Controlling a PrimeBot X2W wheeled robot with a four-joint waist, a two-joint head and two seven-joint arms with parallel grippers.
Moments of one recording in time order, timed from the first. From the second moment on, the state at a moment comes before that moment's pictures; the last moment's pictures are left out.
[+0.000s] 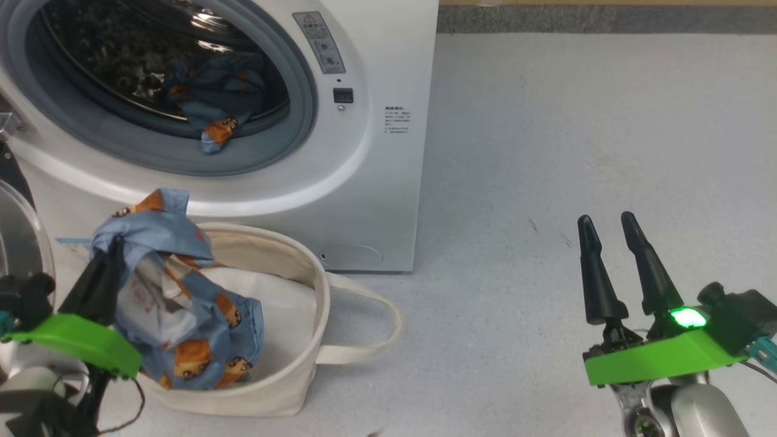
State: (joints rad) left arm -0.43 0.59 -0.48 0.35 -0.83 -0.02 -0.20; right arm -0.10 -0.07 0.10 -0.06 0.42 0.13 -0.19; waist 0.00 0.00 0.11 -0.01
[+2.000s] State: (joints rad) left arm -1.77 0.78 -0.76 0.92 -1.03 -0.13 -0.17; right arm -0.20 -0.05 0.05 -0.34 0.41 0.13 -0.25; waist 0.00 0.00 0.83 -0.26
